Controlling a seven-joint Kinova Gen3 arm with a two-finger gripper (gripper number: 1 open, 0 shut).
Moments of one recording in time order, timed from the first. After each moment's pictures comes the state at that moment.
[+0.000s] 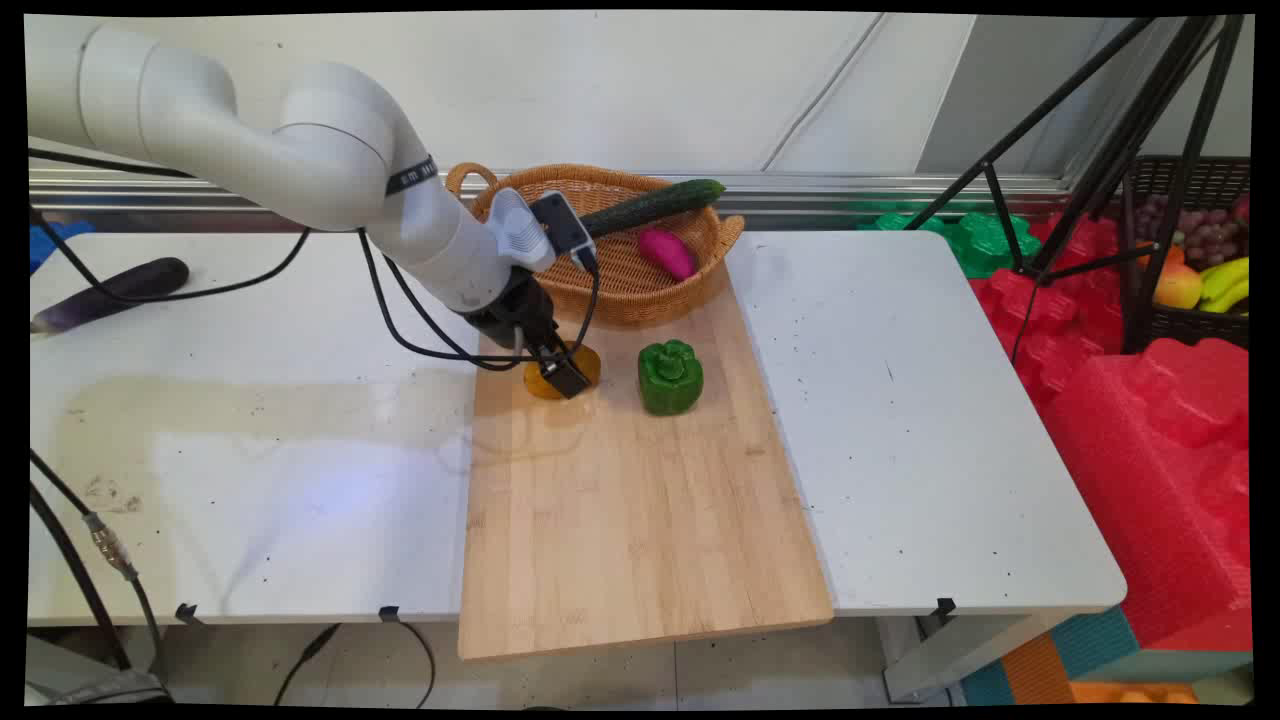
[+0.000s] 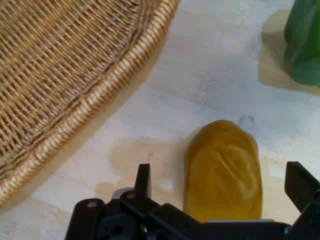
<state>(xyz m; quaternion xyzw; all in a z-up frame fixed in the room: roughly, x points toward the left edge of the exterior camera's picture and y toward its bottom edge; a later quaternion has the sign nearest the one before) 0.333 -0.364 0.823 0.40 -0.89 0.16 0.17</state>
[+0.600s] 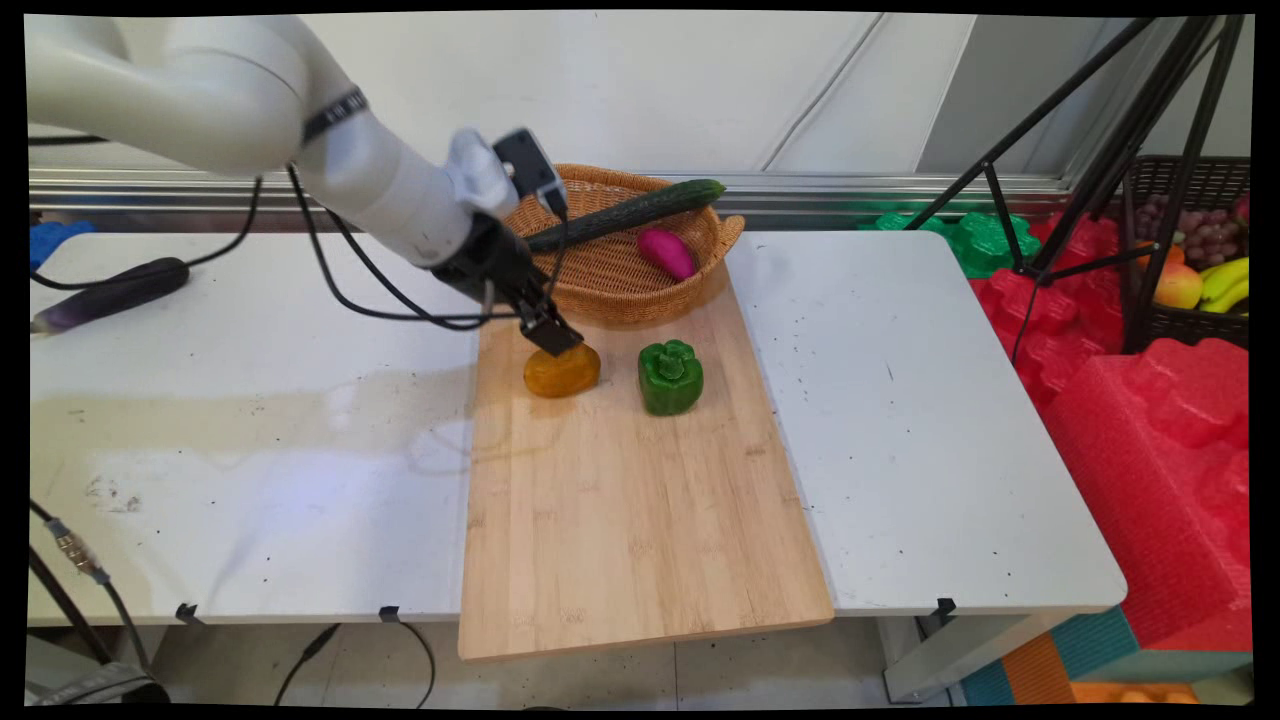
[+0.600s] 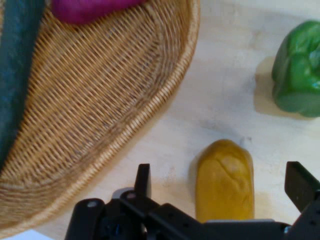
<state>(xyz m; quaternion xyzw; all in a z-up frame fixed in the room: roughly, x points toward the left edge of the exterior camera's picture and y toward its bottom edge) 0.350 -0.343 0.880 0.38 -0.88 0.20 0.21</state>
